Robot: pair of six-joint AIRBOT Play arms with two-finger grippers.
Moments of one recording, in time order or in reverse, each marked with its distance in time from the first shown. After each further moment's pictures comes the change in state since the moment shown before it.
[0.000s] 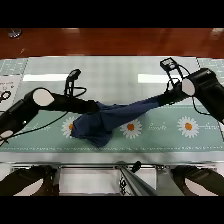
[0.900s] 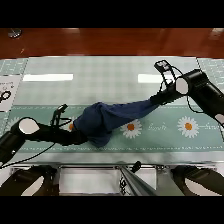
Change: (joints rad) left arm 0.109 0.272 -0.457 -0.047 -0.176 -0.050; right arm 0.000 -0.047 0.000 0.123 -0.066 0.003
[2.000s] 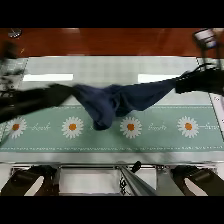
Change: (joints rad) left arm 0.087 0.278 0.484 -0.149 0.151 0.056; right arm -0.045 0.366 0.076 -0.132 -0.005 0.005
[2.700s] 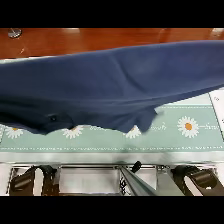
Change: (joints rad) left arm 0.580 0.318 0.439 0.407 -0.458 -0.077; right arm -0.096 0.391 0.303 -0.115 0.056 0.019
